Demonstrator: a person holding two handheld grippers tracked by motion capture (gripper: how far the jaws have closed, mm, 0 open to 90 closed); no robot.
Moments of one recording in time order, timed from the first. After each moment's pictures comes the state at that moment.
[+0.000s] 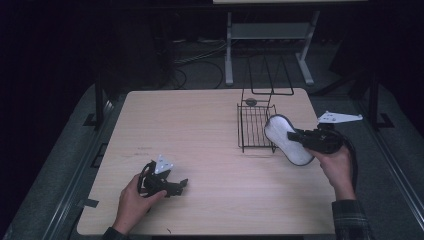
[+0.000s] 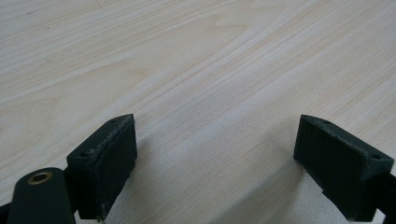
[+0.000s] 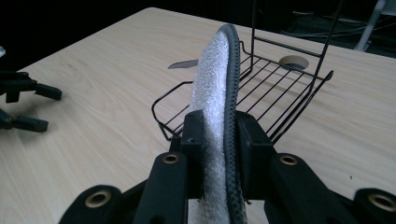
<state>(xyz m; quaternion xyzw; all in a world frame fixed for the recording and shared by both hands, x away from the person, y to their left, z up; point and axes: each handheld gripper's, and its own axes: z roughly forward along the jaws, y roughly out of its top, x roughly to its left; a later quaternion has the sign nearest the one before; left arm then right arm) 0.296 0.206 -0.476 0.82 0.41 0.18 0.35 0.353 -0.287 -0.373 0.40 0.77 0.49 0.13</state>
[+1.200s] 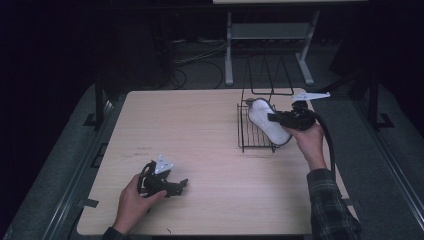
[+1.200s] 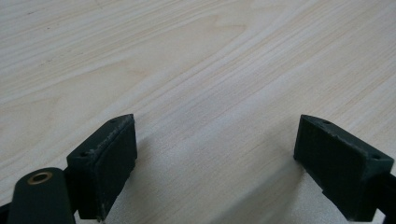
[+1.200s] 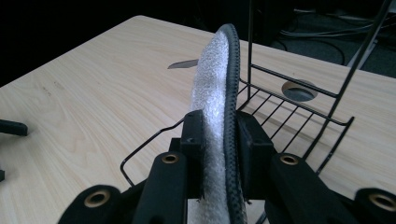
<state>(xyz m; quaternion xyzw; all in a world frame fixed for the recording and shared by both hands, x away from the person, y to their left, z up) 0.296 0.206 -0.476 0.82 0.41 0.18 0.35 0.430 -0.241 -0.376 0.41 0.76 0.48 0.12</state>
